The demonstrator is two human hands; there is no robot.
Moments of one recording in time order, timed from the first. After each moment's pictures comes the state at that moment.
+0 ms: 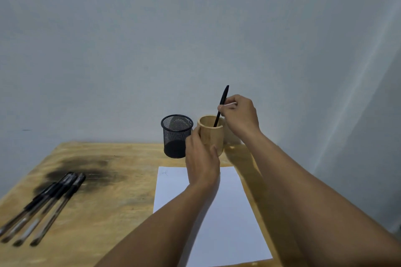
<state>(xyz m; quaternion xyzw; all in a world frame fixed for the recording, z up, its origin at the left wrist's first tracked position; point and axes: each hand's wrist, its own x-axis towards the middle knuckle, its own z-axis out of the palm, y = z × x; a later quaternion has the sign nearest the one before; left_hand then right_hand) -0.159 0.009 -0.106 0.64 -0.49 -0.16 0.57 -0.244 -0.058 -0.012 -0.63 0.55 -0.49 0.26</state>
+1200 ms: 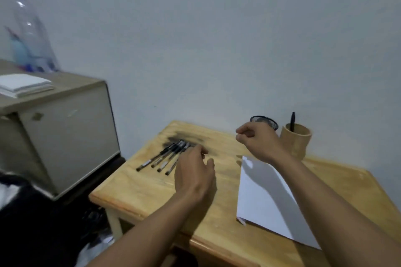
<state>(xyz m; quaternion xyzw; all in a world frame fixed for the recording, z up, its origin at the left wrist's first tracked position) -0.009 0.193 -0.096 0.80 -0.41 0.02 0.44 -0.134 0.060 -0.026 -0.84 0.40 -0.27 0.26</state>
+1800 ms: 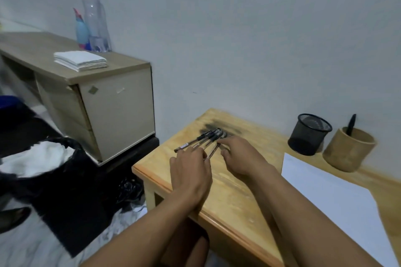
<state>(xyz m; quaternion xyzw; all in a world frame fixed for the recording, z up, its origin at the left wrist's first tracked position) 0.042 0.254 -0.121 0.88 -0.35 0.08 0.32 -0.020 0.102 -0.104 -0.95 0.26 -0.09 0.12</state>
